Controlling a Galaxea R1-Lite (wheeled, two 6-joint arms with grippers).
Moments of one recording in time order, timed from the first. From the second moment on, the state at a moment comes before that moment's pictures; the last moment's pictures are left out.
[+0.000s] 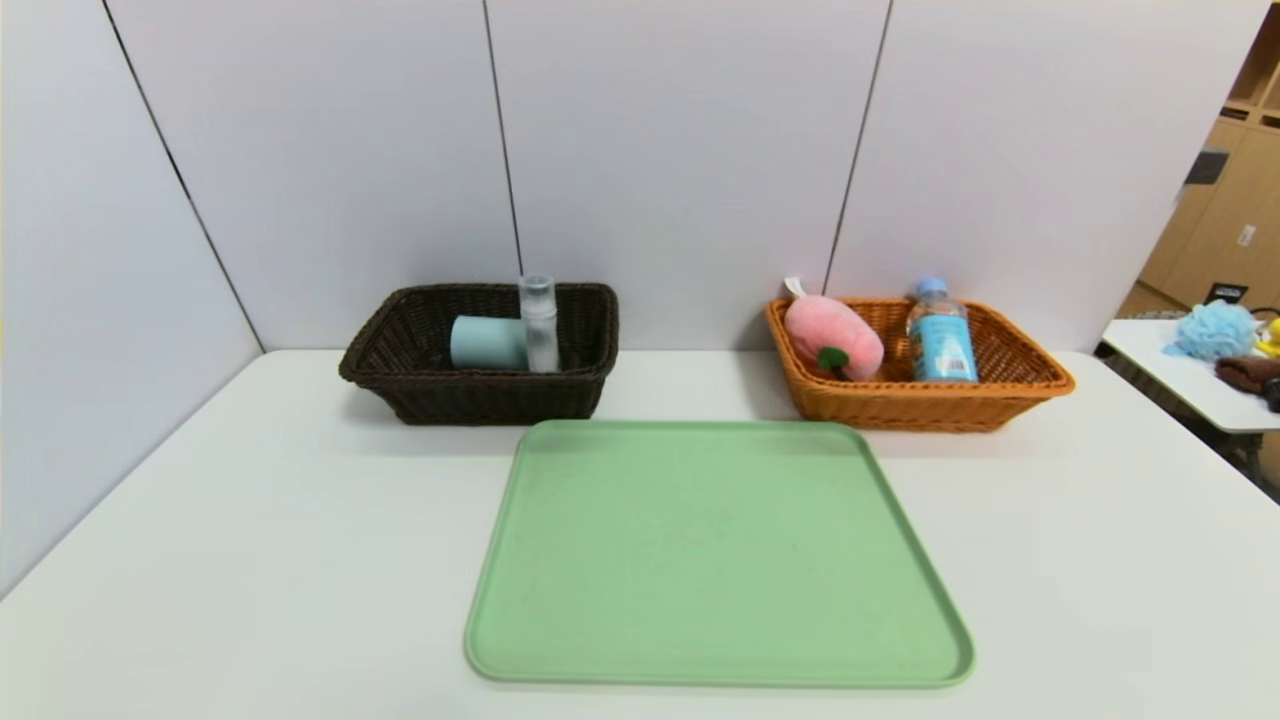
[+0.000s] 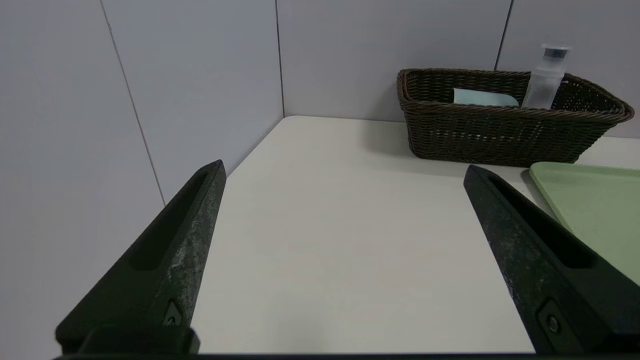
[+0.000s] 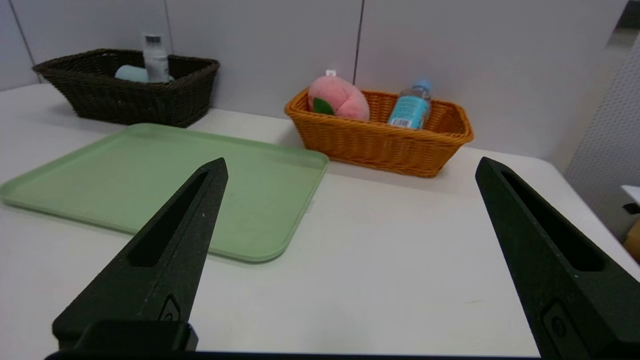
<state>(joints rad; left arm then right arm) 0.02 0.00 -0.12 -0.14 0.19 0.02 0.00 0.00 -0.21 -0.03 0.19 -0.05</state>
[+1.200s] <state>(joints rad) 0.02 0.00 0.00 -0.01 0.01 0.03 0.00 0.00 -0.03 0.06 0.05 -0.17</state>
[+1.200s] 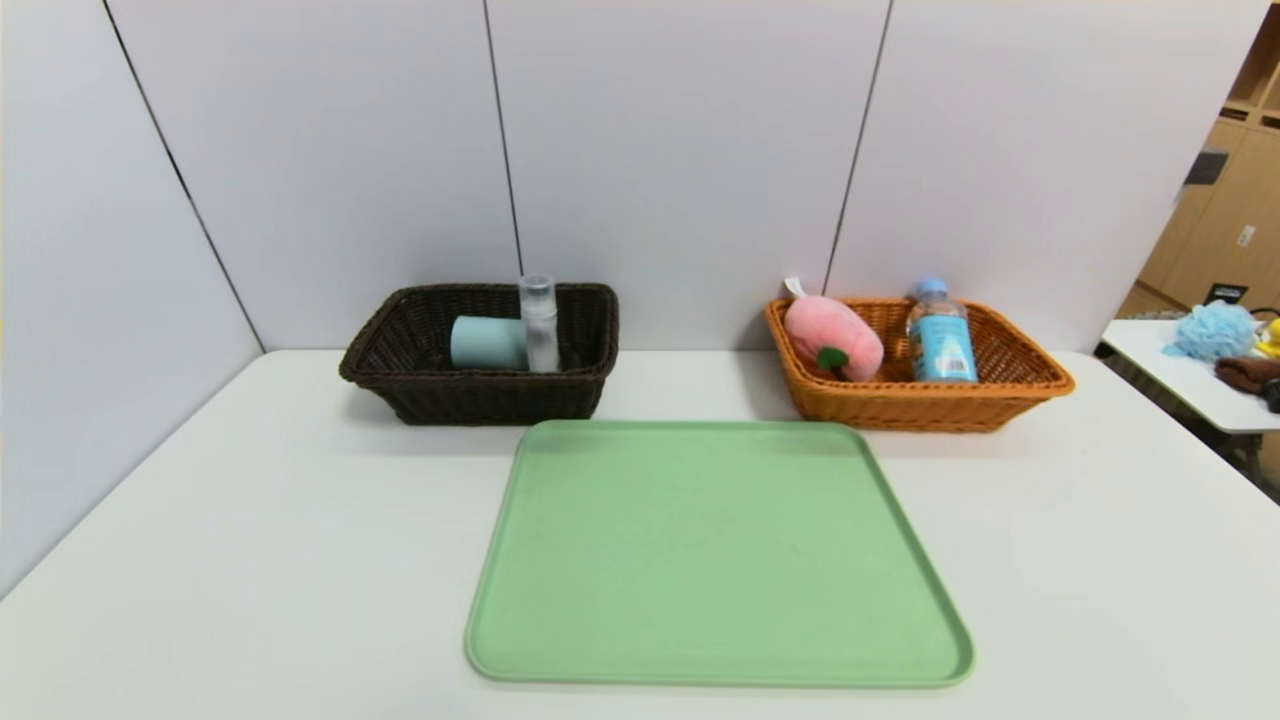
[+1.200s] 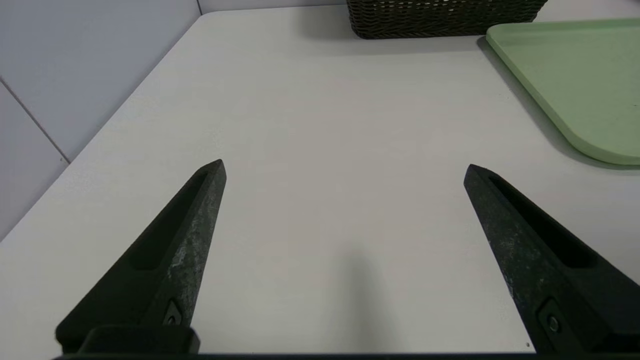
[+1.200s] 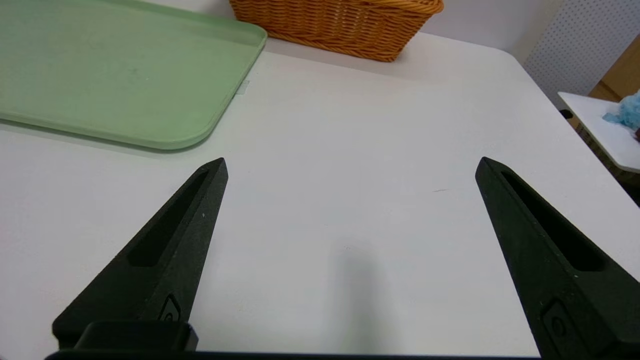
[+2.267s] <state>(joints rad) 0.01 0.00 0.00 -0.02 0.04 -0.09 0.00 0.00 -0.04 0.08 0.00 0.02</state>
